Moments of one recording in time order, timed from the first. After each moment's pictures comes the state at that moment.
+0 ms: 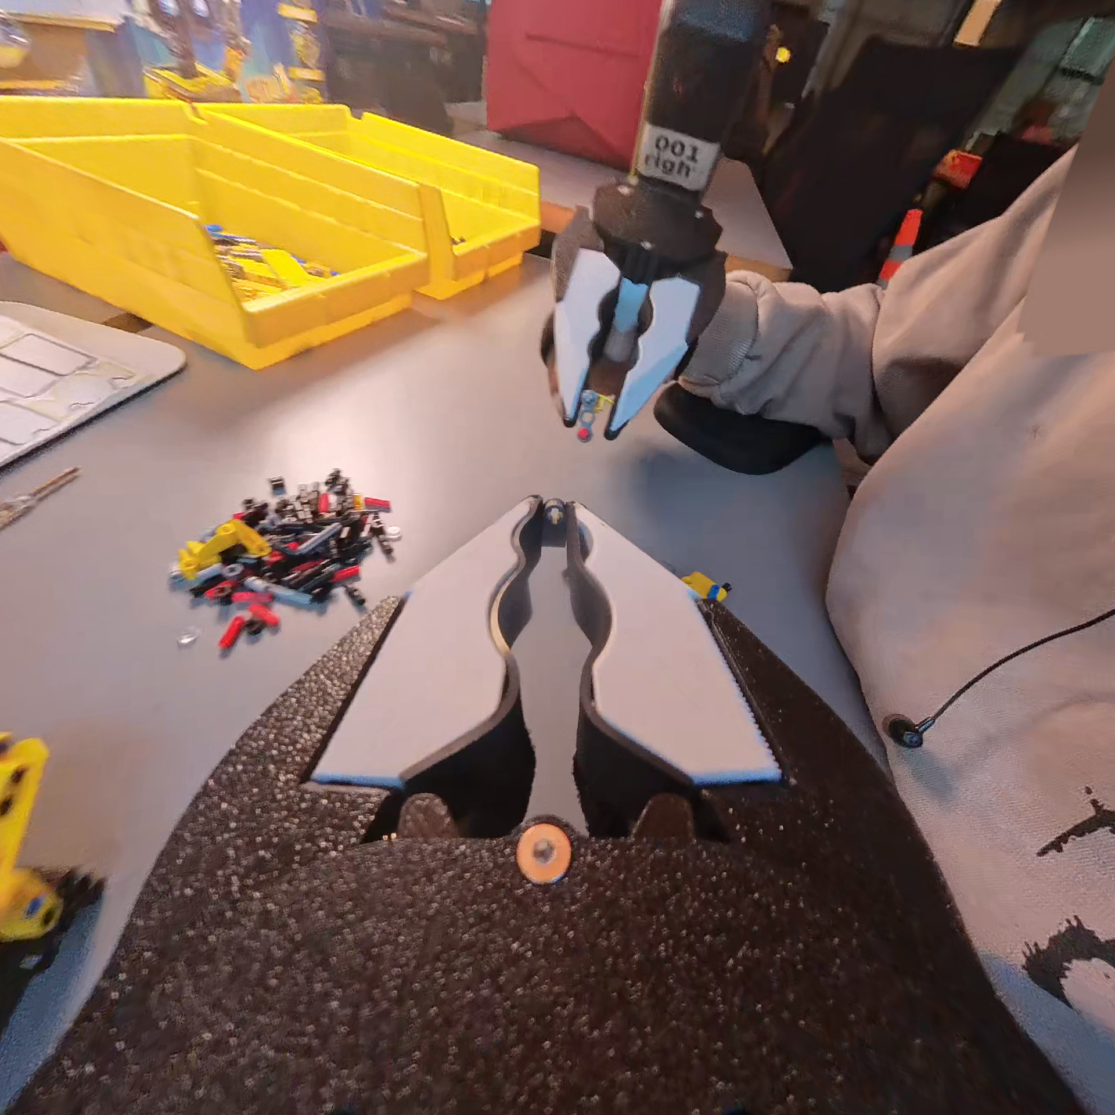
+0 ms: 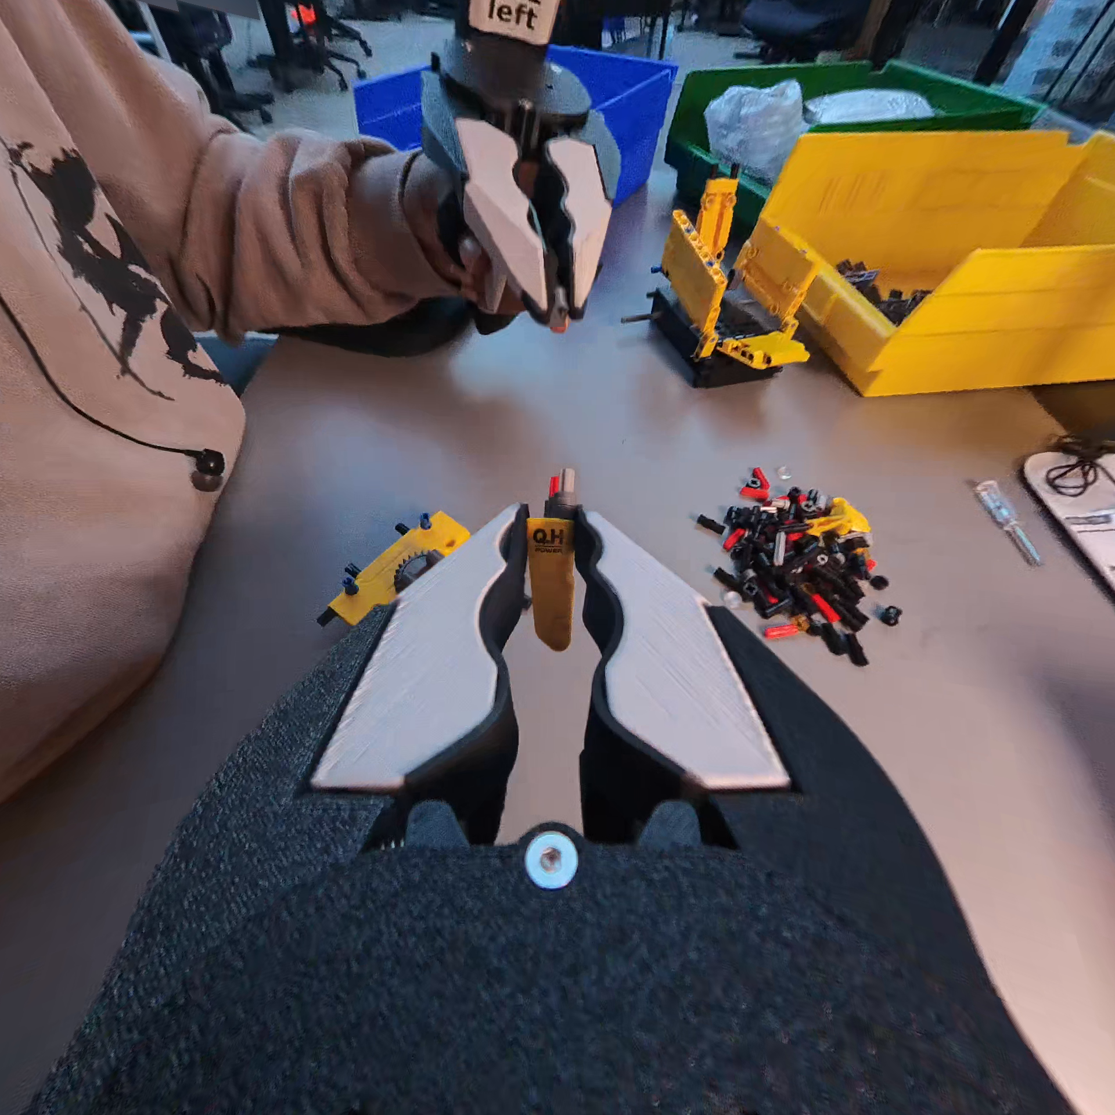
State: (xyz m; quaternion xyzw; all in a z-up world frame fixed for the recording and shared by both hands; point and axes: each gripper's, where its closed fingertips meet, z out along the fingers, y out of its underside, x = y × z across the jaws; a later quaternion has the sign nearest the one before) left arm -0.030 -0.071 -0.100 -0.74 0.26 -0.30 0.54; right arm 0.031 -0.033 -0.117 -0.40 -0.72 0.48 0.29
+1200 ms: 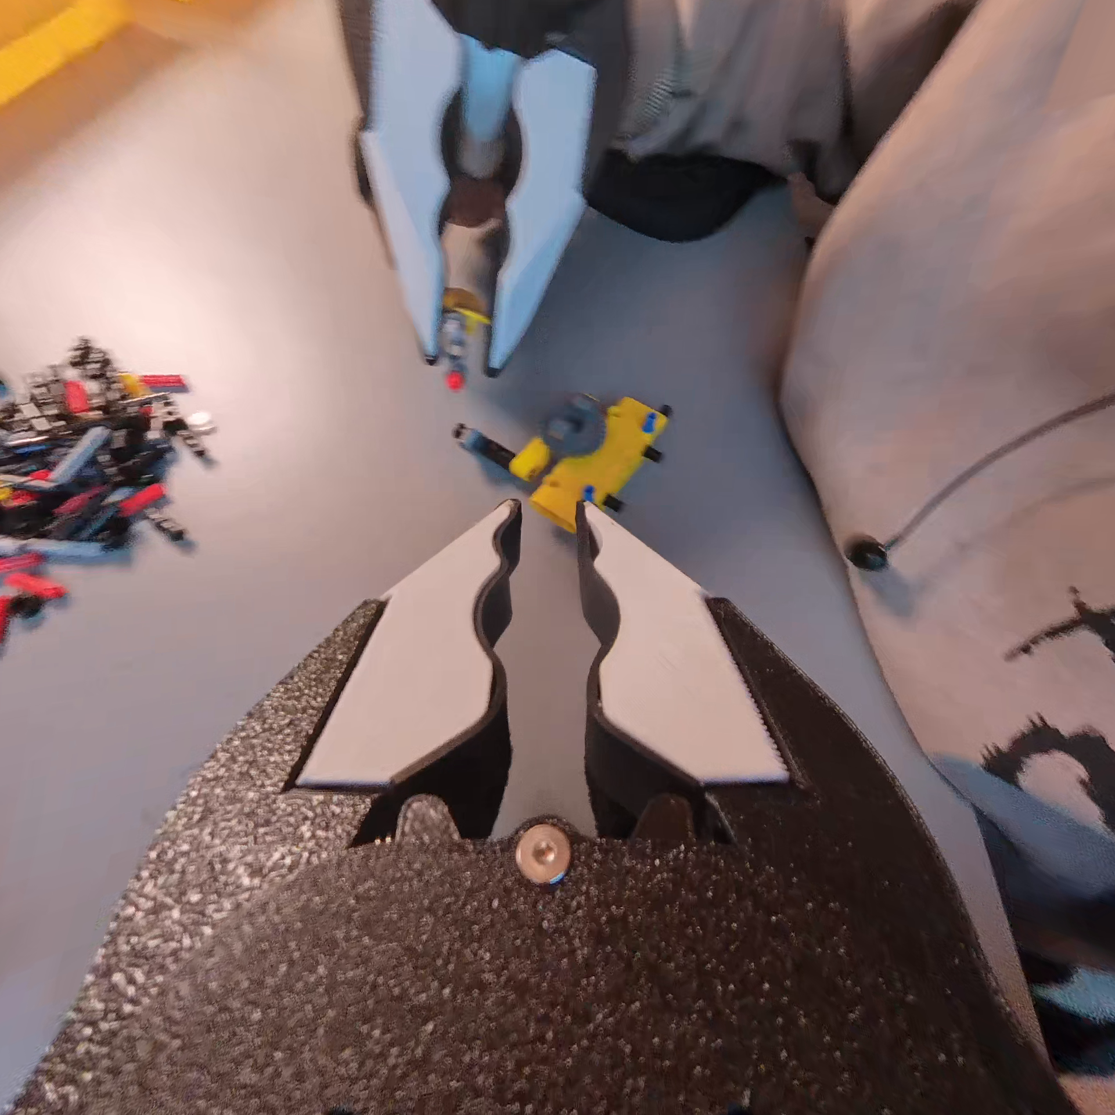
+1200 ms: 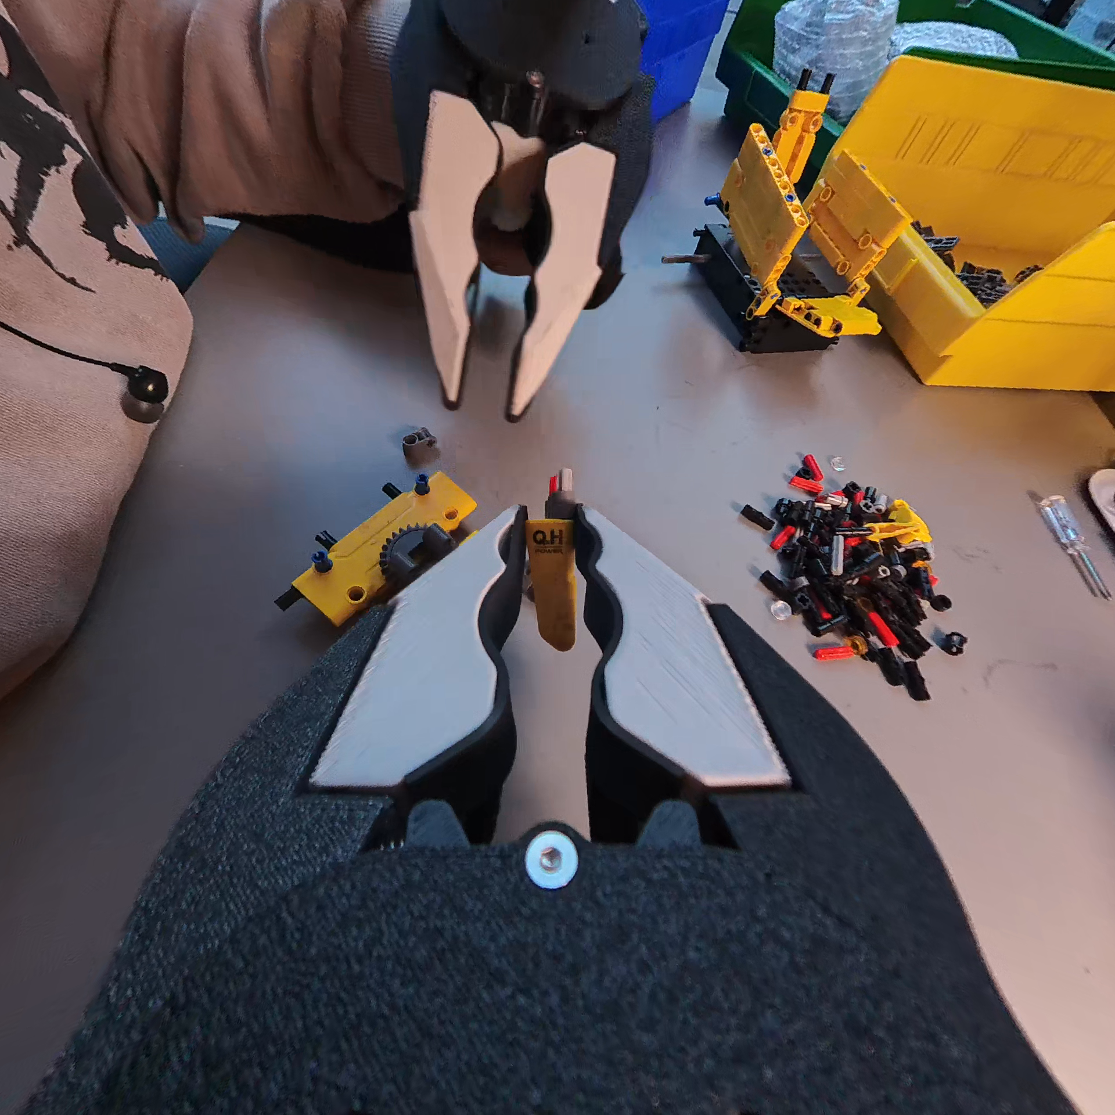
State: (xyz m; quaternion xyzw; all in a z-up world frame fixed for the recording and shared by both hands) left arm 0.003 -0.109 -0.165 -0.78 0.40 -0.29 0.38; right arm 0.017 -0.056 -0.156 -0.37 -0.77 0.43 0.30
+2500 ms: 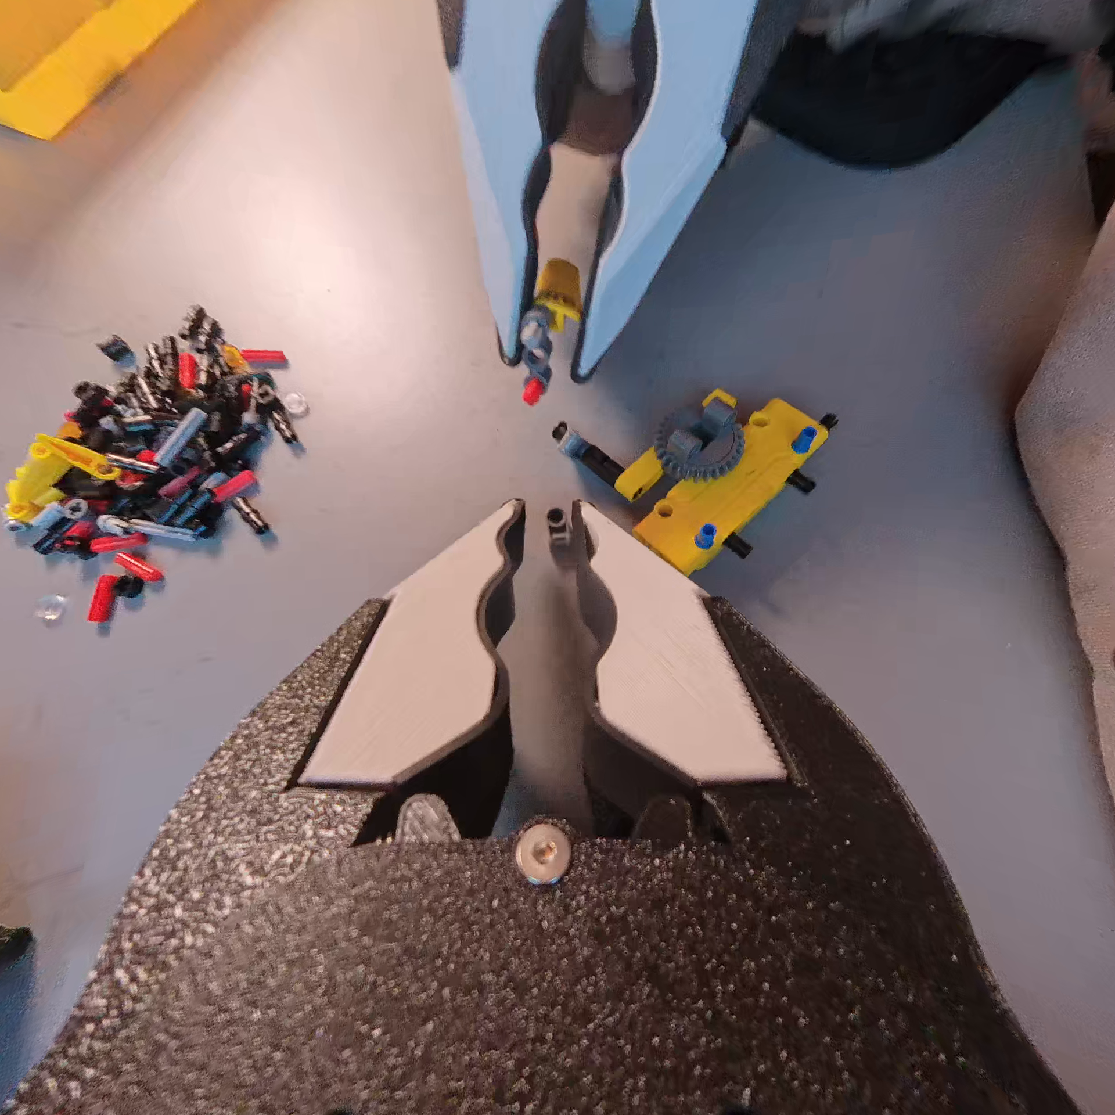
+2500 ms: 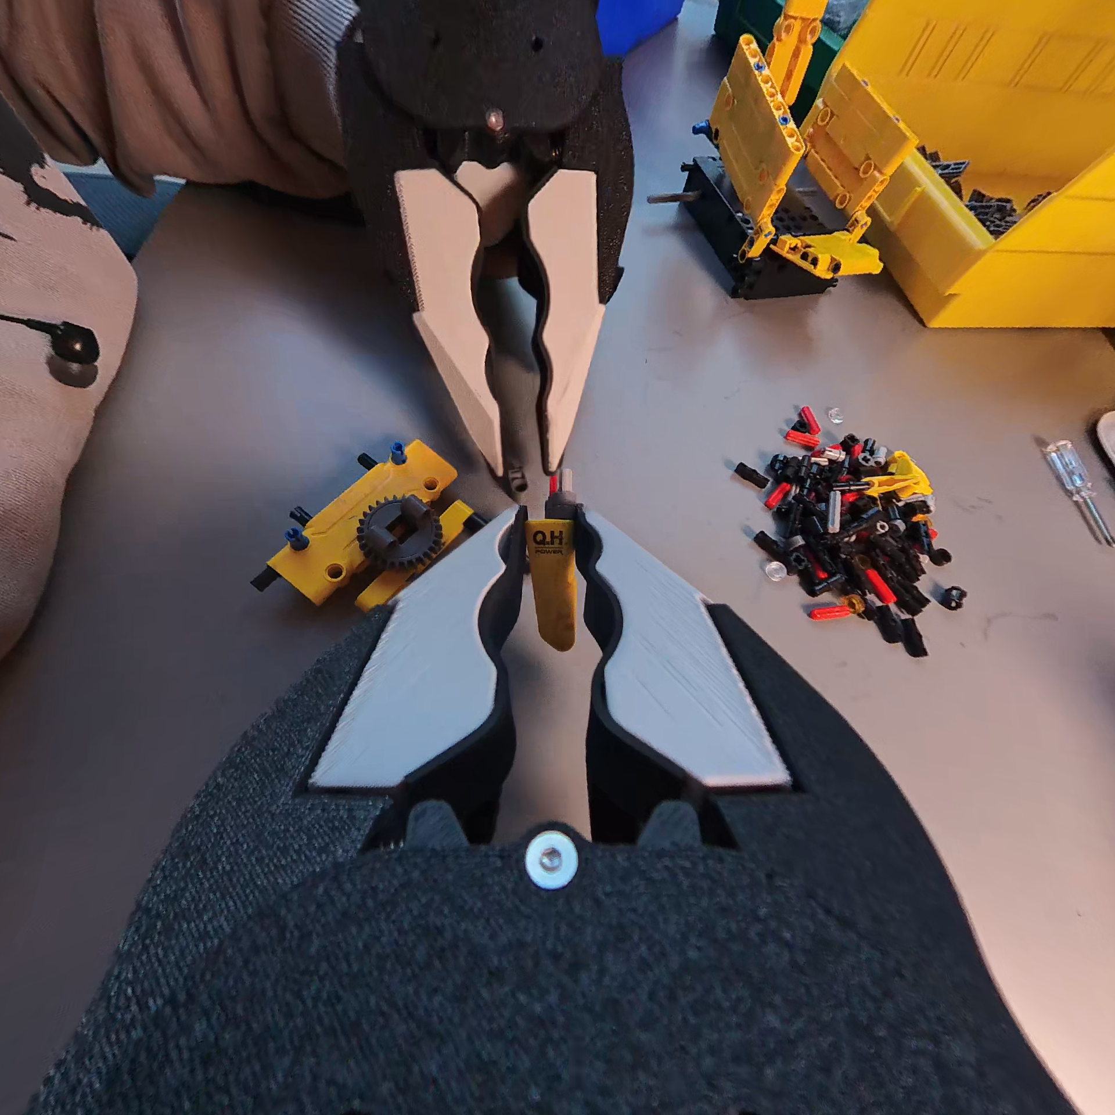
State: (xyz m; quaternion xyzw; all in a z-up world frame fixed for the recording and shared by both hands) left arm 0.004 -0.068 -0.193 -0.83 0.37 -0.17 0.39; right arm 0.018 -0.047 -0.167 -0.40 -0.77 0.41 0.29
